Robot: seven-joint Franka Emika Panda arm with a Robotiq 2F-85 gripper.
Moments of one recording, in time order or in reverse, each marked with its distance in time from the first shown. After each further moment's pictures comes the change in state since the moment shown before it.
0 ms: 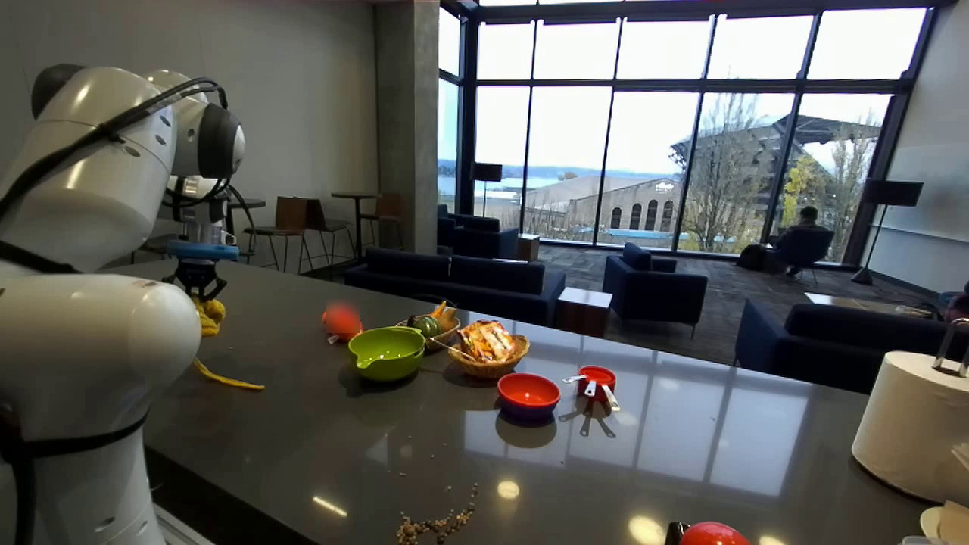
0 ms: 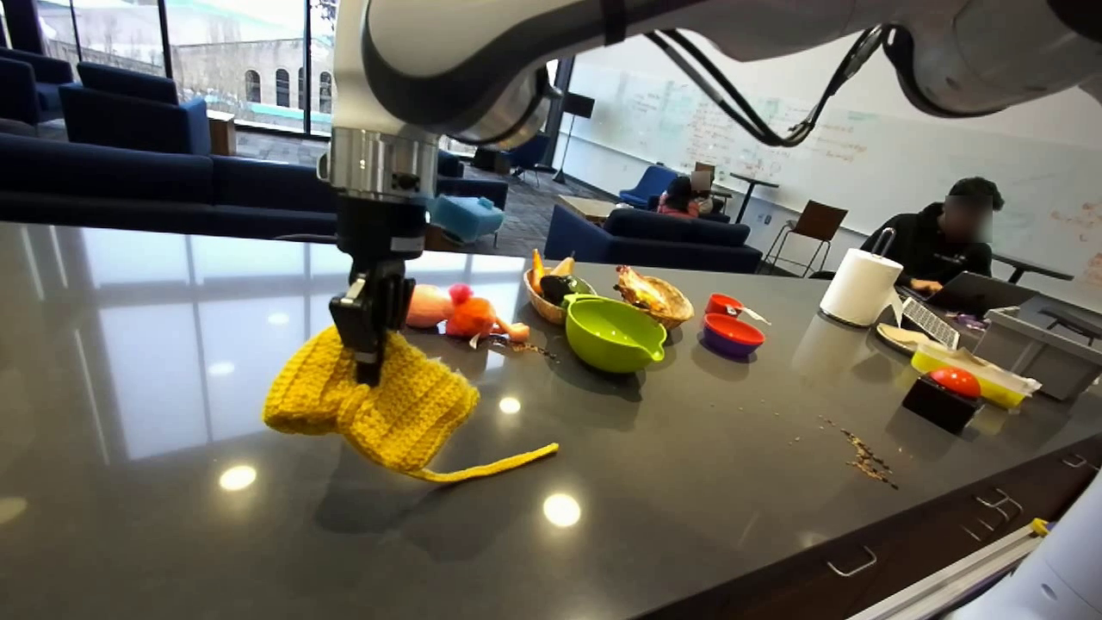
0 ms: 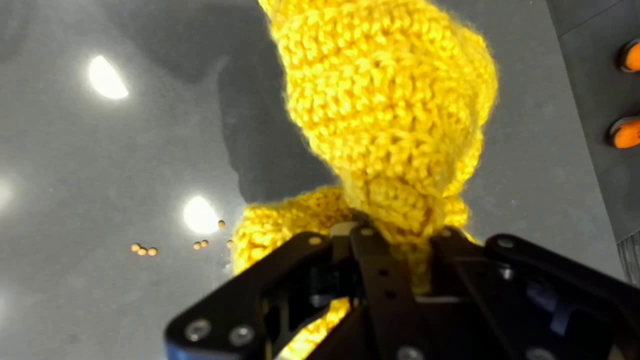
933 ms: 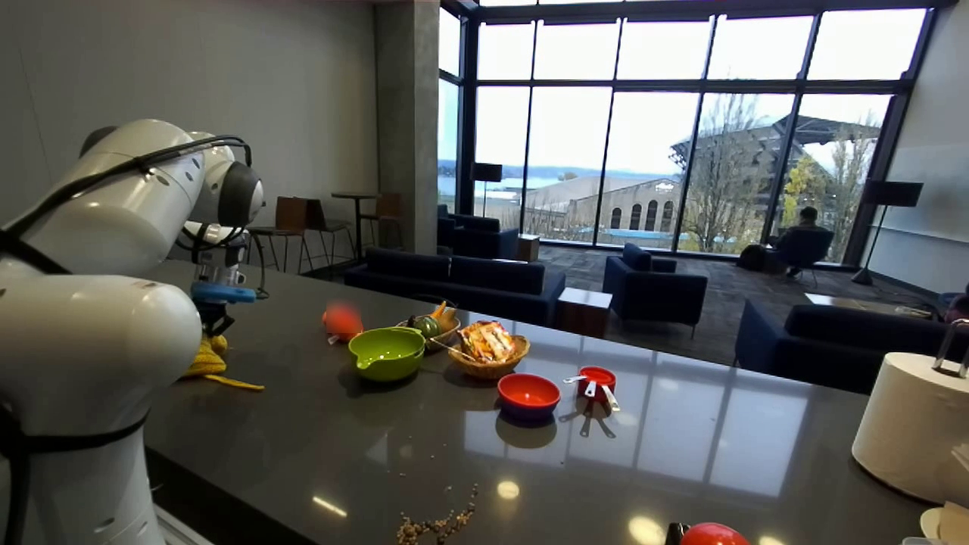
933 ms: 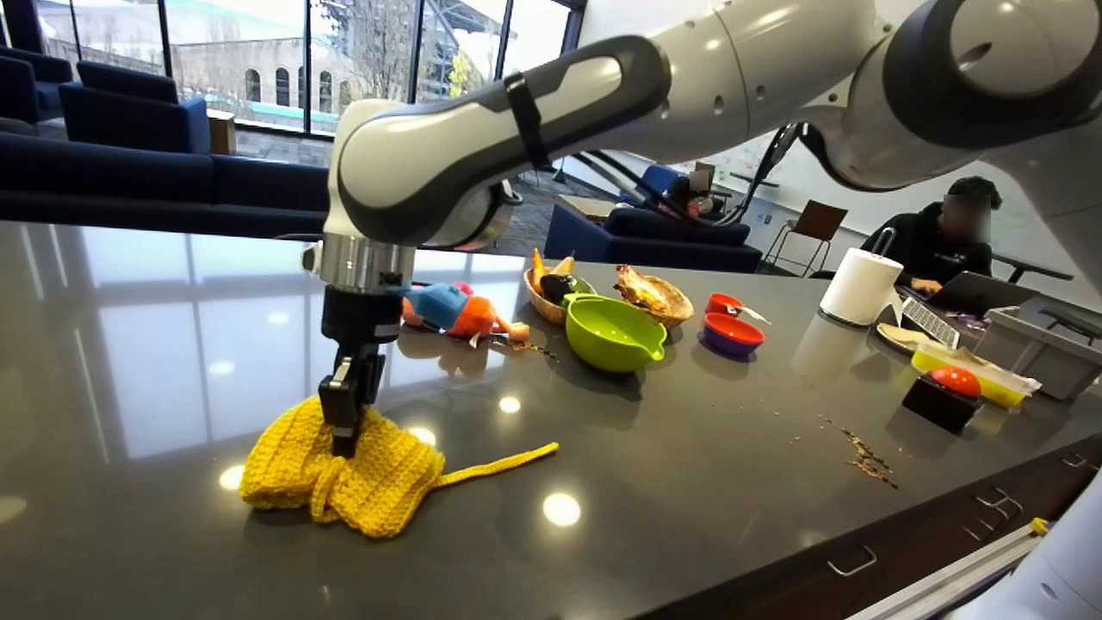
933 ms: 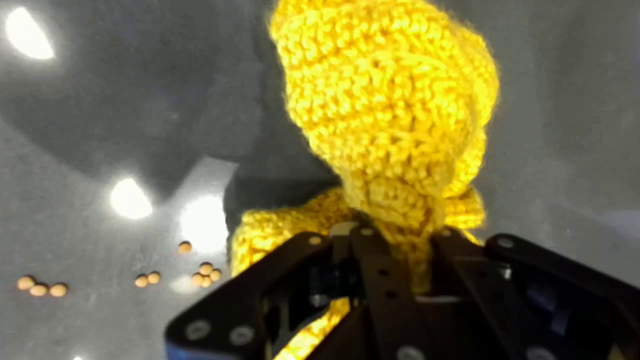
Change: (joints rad) arm -0.009 0.250 0.004 0.144 0.048 0.072 -0.214
